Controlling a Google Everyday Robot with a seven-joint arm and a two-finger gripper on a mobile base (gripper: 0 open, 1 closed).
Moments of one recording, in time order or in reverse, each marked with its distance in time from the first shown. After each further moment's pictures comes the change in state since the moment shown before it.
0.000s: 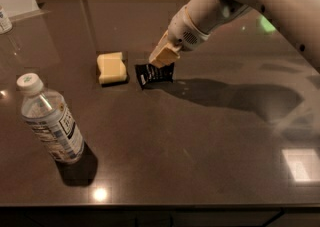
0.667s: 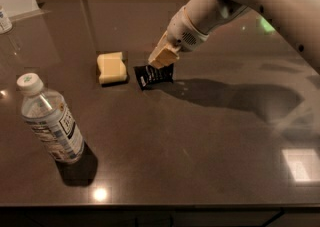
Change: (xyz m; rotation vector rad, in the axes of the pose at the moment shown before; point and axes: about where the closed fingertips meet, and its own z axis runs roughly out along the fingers) arm -0.001 0.001 0.003 -0.006 0.001 -0.002
